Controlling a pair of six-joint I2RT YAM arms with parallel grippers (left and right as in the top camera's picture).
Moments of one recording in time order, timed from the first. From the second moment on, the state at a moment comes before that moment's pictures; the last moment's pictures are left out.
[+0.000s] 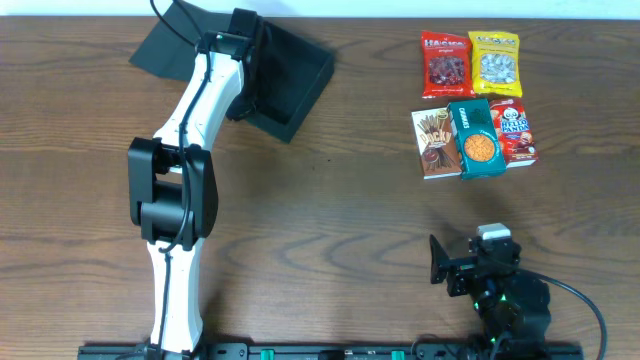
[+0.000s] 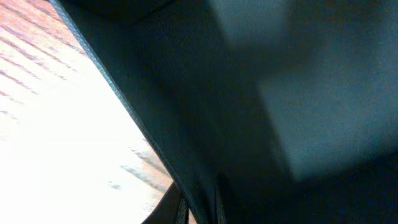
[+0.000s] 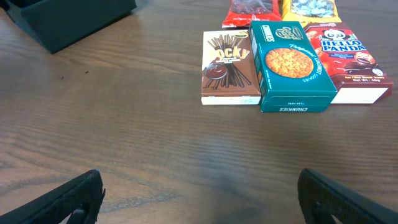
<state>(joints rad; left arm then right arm) -0.21 2.30 2.01 -1.08 -0.04 -0.71 0.06 0.01 0.16 -0.59 -0.11 0.00</state>
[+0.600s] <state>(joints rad) -0.39 2.25 2.00 -1.29 -0.22 -0.34 0.06 0.01 0.16 -0.59 -0.11 0.00</state>
